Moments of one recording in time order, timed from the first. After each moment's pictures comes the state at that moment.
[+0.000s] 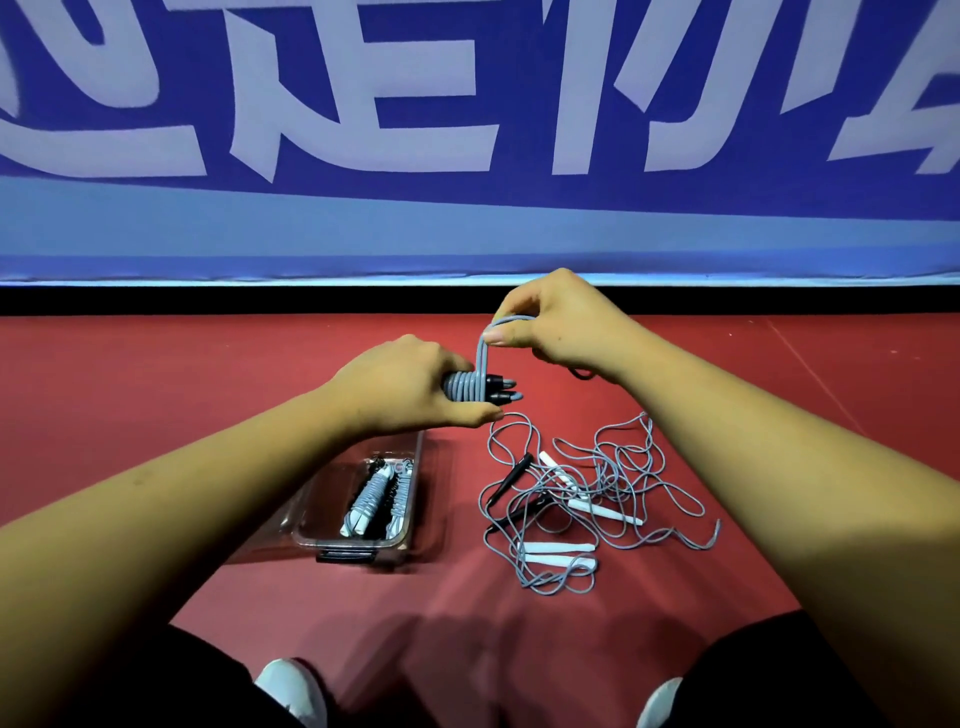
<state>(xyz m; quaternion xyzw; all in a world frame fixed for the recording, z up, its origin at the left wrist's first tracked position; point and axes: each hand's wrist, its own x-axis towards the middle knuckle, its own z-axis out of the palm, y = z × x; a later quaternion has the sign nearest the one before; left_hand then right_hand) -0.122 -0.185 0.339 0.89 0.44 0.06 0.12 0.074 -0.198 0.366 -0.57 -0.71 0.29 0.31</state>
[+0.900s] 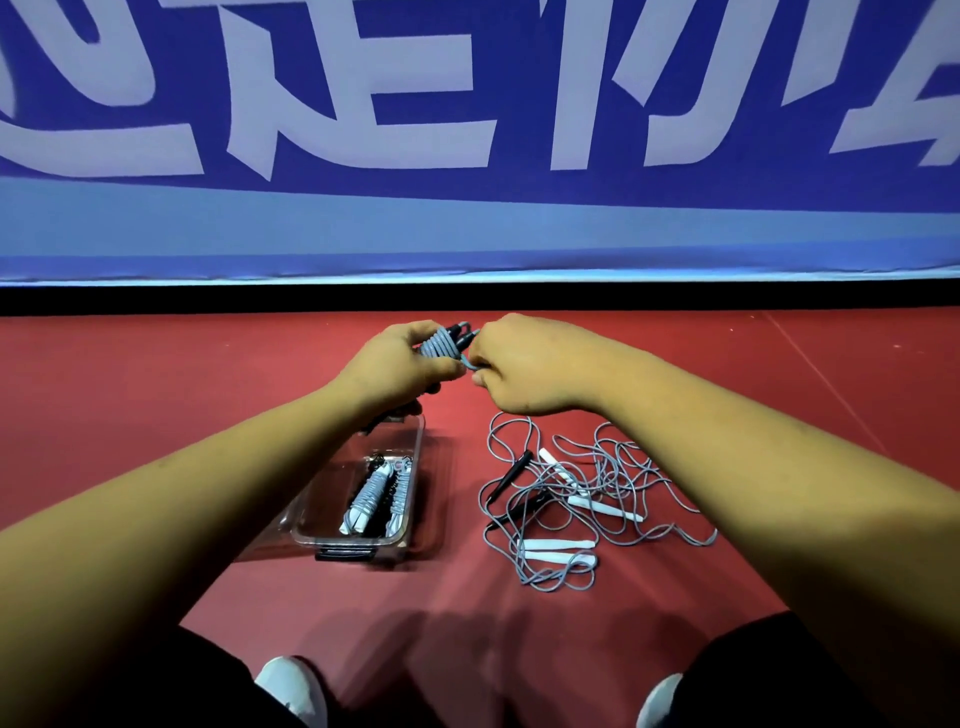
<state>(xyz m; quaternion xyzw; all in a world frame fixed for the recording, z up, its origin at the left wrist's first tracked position) -0.121 -0.152 0.309 0.70 0.54 0.24 0.39 0.046 -0.213 0.366 -0.53 -0.84 0.06 0.02</state>
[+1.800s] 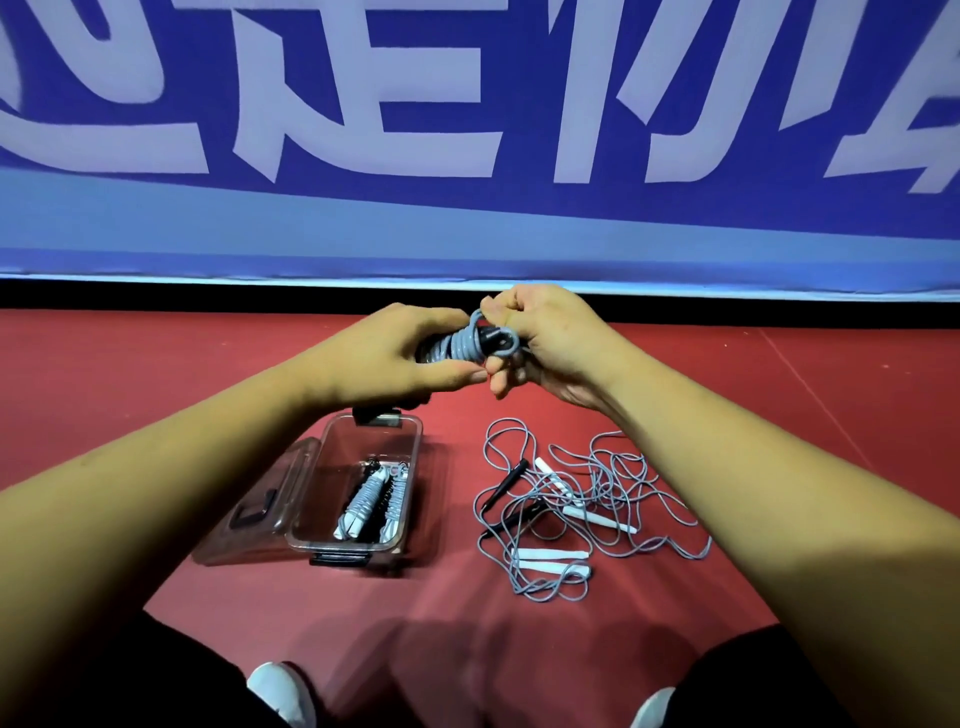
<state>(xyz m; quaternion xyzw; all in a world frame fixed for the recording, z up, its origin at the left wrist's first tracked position) -0.137 -0.182 0.370 0.87 0.30 0.20 0.33 0.048 -0.211 0.367 -0.46 -0.53 0.57 0.43</state>
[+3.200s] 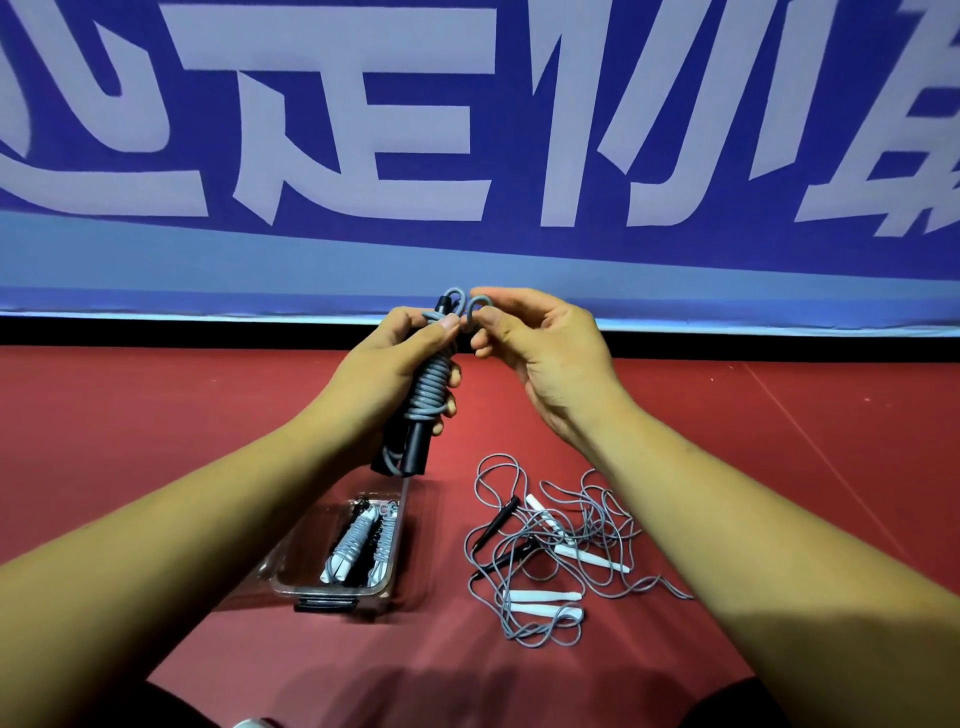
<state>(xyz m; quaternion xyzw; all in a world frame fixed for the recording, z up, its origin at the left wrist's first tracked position) -0.108 -0.195 0.373 0.56 0.37 0.43 0.61 0.047 -0.205 0.374 -0.35 -0.46 0.49 0.65</state>
